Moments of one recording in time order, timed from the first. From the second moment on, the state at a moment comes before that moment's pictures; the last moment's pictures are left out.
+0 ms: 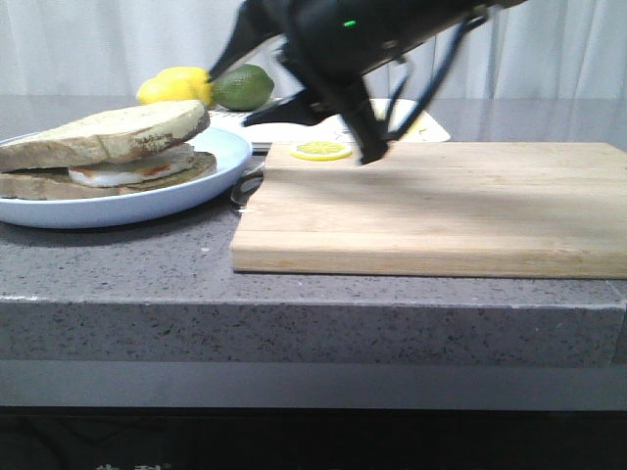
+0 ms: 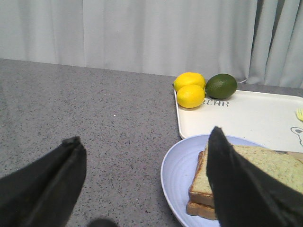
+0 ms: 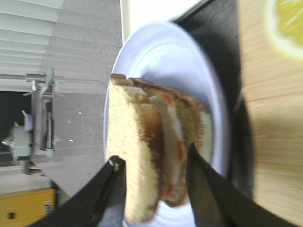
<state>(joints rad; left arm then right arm) -0.04 0.51 -0.47 -0.05 0.15 -0.01 0.53 1.65 -1.09 1.63 0.32 -0.48</state>
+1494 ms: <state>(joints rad) -0.04 0.51 -0.47 -0.05 0.15 -0.01 0.08 0.29 -0.34 0.25 0.36 -0.19</state>
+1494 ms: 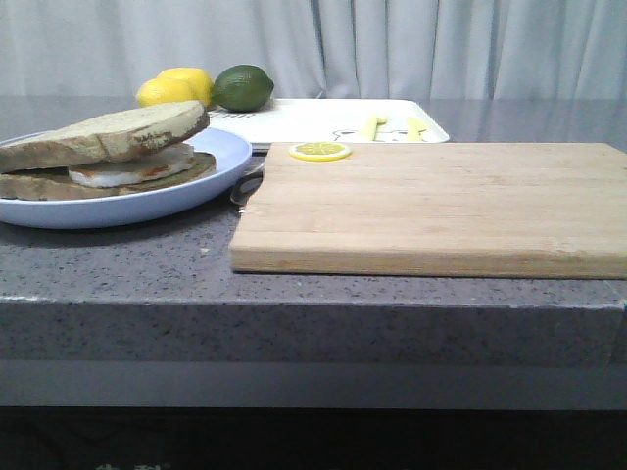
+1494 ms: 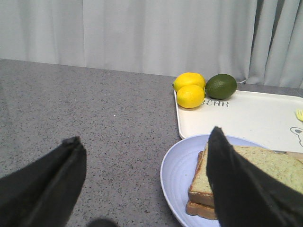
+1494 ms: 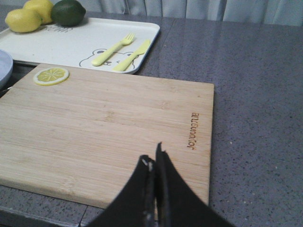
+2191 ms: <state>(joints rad) -0.04 0.85 -0.73 -0.04 0.34 0.00 0.08 0.21 -0.30 0.26 0.28 -0.19</state>
